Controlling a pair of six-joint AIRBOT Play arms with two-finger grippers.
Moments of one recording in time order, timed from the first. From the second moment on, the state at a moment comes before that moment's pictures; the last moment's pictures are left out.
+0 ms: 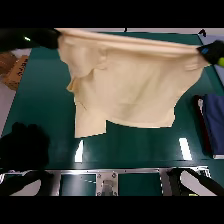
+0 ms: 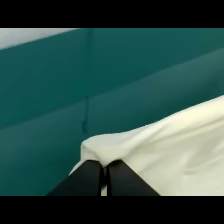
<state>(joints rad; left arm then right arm) -0.11 -1.24 1.48 1.03 -0.81 -1.10 -0.34 -1.09 1.21 -0.72 0.89 1.21</state>
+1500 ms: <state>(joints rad) 0.25 -1.75 1.33 0.82 -1.38 -1.19 -0.69 -1.39 0.99 -0.74 1.19 1.16</state>
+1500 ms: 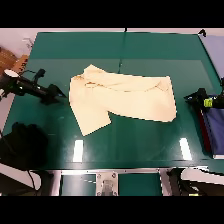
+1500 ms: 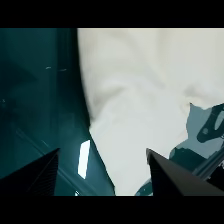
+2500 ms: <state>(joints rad) 0.10 -1.78 1.26 0.79 -1.16 -1.12 -0.69 -1.40 0.80 -0.84 1.20 1.31</state>
